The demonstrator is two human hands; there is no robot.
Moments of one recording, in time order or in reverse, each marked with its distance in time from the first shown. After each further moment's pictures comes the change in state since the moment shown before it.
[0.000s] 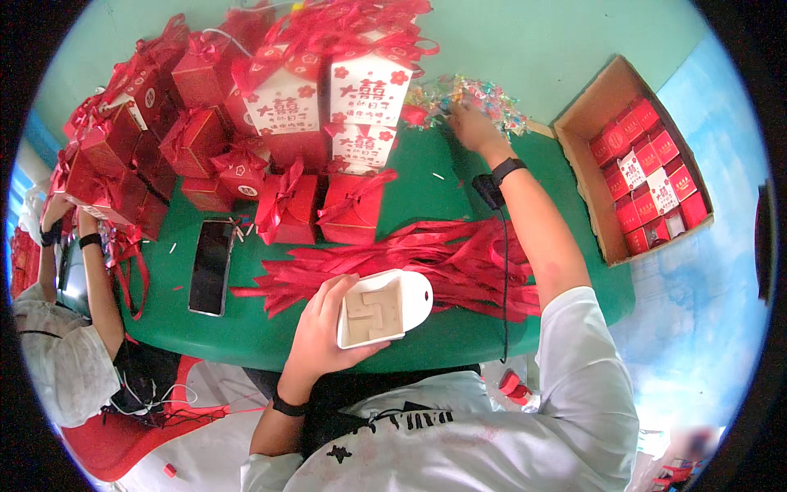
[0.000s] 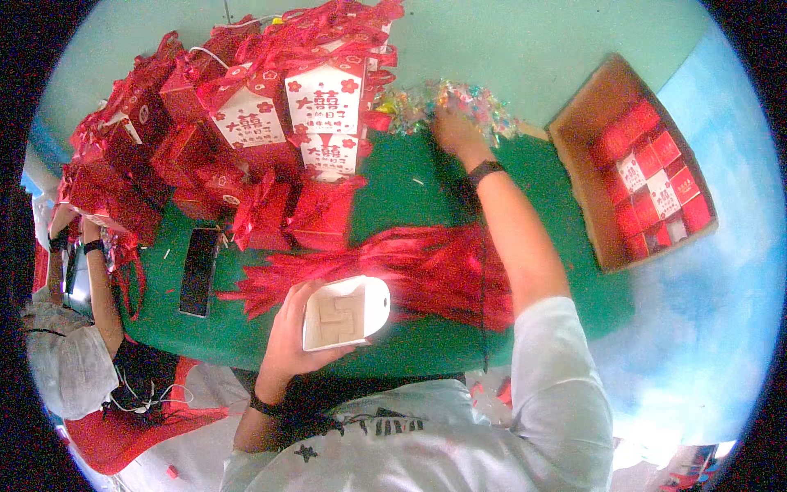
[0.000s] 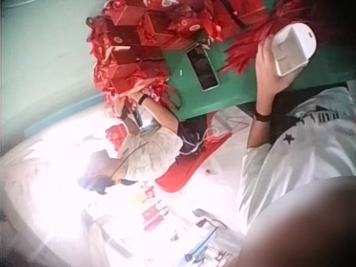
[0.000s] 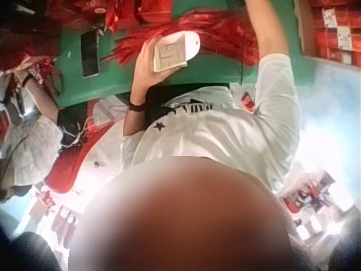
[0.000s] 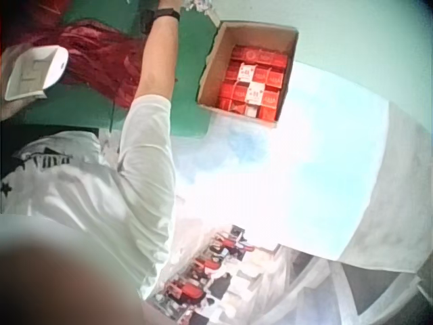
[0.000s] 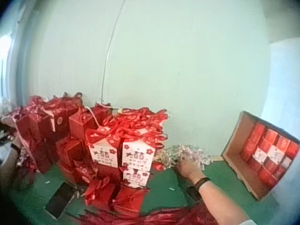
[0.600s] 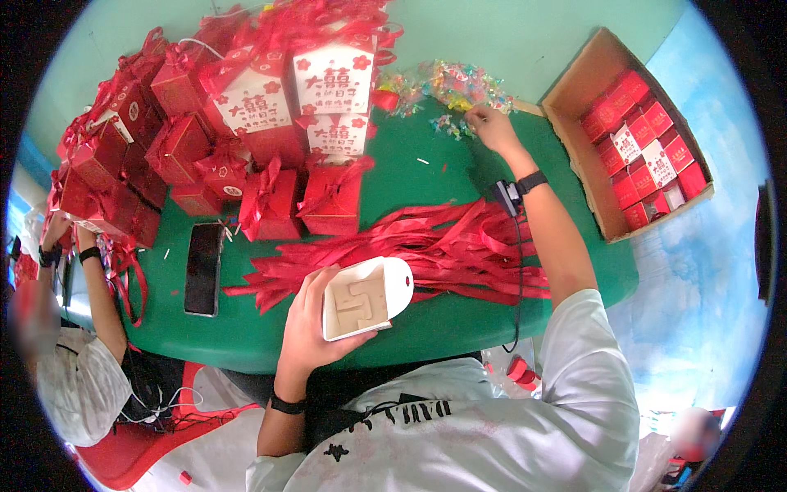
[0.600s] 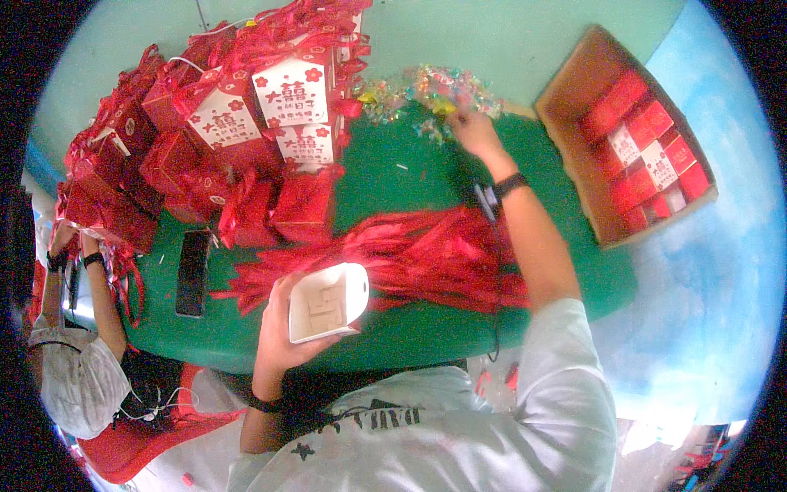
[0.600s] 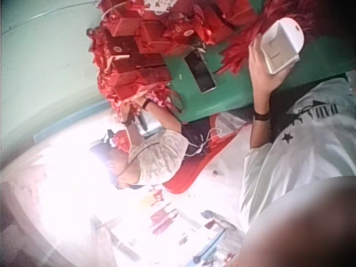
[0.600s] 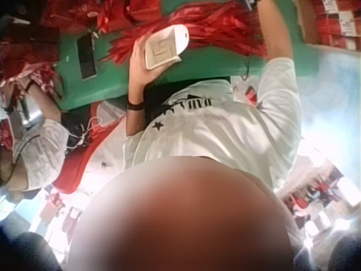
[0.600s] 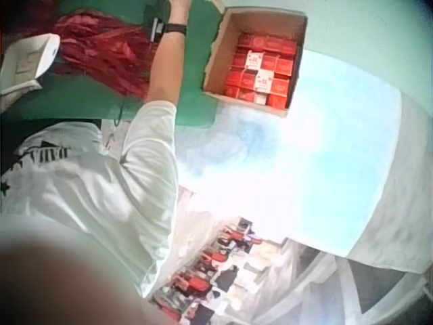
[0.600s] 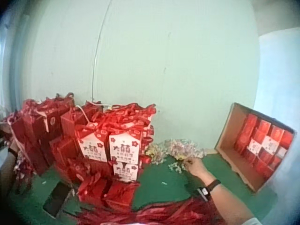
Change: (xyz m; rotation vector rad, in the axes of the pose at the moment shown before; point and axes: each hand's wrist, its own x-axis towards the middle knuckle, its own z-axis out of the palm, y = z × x) left_hand -0.006 0.002 0.007 -0.019 0.003 -0.073; right_hand -0.059 0.072 0.005 0.345 0.176 0.140
